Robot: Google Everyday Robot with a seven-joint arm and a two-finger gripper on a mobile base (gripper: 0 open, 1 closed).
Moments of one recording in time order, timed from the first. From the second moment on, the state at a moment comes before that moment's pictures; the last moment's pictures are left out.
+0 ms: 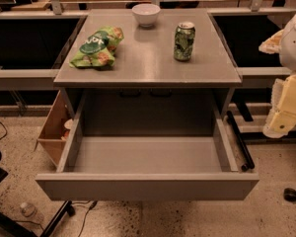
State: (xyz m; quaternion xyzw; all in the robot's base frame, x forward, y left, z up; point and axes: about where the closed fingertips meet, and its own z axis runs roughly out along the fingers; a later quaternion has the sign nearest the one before) arm 0.438 -0.216 0.978 -0.60 0.78 -0.04 0.16
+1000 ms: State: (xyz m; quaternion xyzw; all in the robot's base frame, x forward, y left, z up) arm 0.529 -0.257 0.976 -0.55 0.78 -0.04 0.28
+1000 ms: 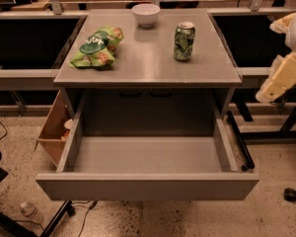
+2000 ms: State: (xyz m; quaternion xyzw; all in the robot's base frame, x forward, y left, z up) arm 0.645 -0.280 0.973 -0.41 0.78 0.04 0.47
